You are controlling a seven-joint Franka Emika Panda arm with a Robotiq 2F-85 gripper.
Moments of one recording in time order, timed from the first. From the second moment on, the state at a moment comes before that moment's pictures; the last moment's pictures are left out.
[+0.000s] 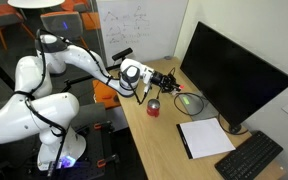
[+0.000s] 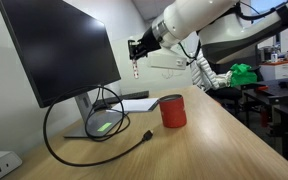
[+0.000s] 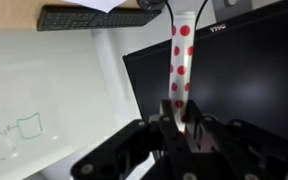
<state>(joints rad) 1.77 1.47 -1.40 -2.45 0.12 3.18 1.75</state>
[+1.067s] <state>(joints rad) 2.05 1.42 -1.19 -2.72 0.47 3.26 1.43</state>
